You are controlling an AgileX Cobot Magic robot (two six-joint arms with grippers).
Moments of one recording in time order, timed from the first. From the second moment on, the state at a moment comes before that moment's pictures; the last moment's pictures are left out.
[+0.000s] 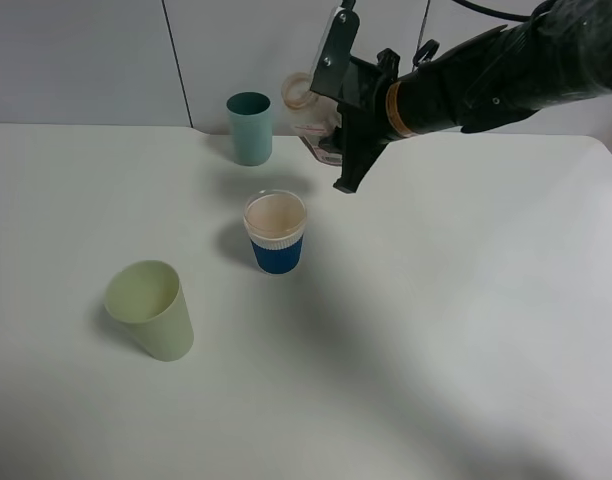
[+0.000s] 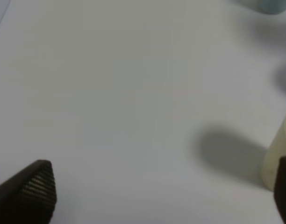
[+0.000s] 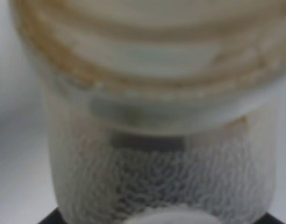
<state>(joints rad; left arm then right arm) 0.04 0.00 -0.51 -0.02 1.05 0.01 0.52 1.84 -1.13 -1.74 -0.11 0.82</state>
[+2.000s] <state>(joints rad) 0.04 0.00 -0.51 -0.02 1.05 0.01 0.58 1.84 -1.13 -1.74 0.02 0.15</state>
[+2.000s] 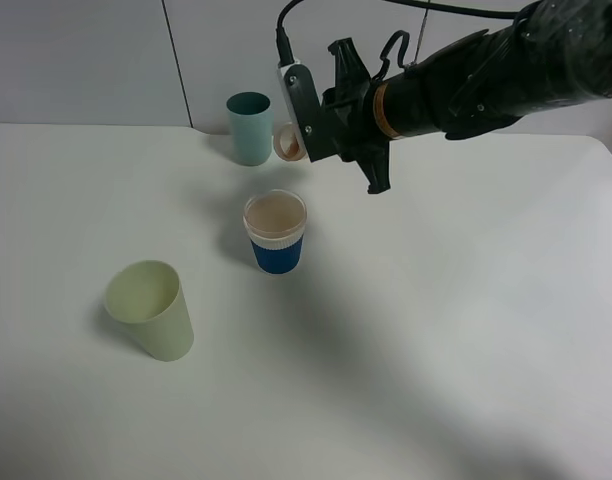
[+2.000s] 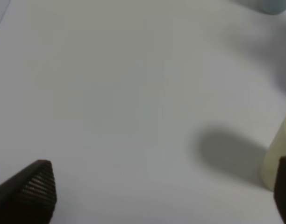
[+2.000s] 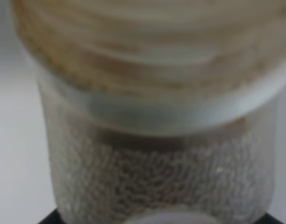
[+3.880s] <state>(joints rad) 0.04 0.00 -0.51 -0.02 1.05 0.01 0.72 1.84 -1.13 -1.73 0.31 -0.03</state>
